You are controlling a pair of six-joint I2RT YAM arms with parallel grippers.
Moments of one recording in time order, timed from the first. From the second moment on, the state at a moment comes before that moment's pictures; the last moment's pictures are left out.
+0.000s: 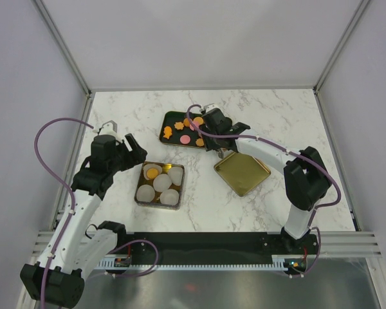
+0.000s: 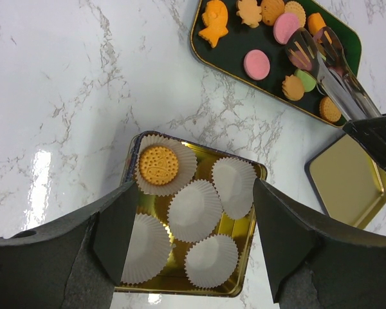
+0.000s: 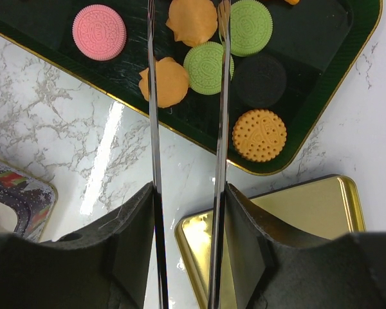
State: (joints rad) left arm -0.20 0.83 0.81 -0.57 -0.02 -0.51; right arm 0.68 1.80 1.39 -0.45 0.23 0.25
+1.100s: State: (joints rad) left arm -0.19 0.83 0.81 -0.57 -0.02 -0.51; right arm 0.66 1.82 1.39 -0.45 0.22 0.25
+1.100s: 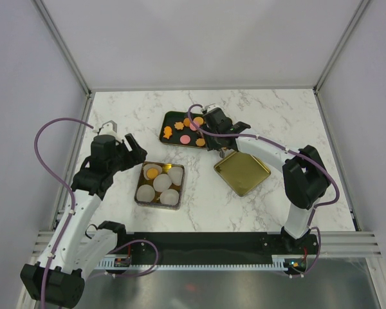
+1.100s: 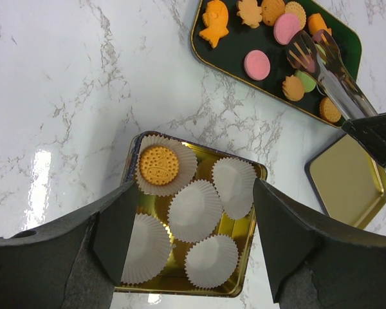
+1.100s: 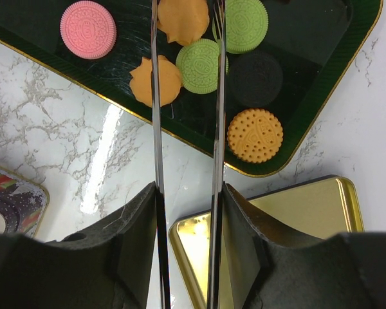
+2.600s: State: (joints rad) left arm -0.19 0.83 0.81 -0.57 -0.02 -0.51; right arm 0.67 1.70 1.38 -0.47 0.15 0.25
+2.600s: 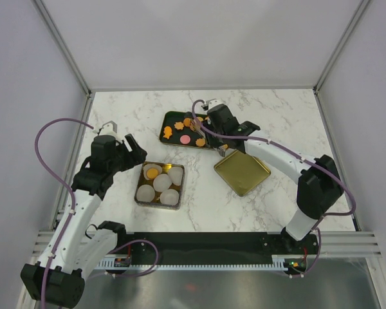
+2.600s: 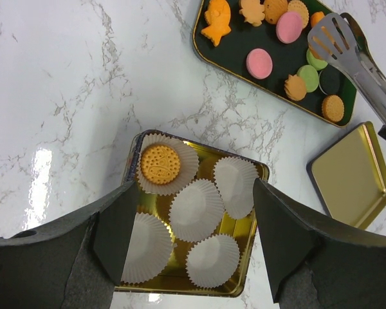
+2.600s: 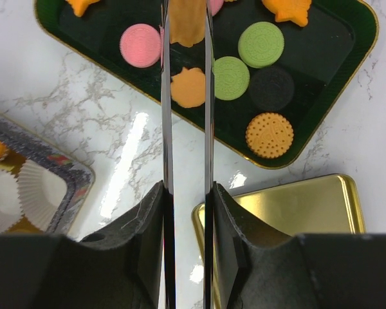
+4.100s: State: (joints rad) left arm -0.18 0.83 0.80 -0.57 0.00 -0.51; right arm 1.14 1.56 1.23 -0.54 0.08 0.34
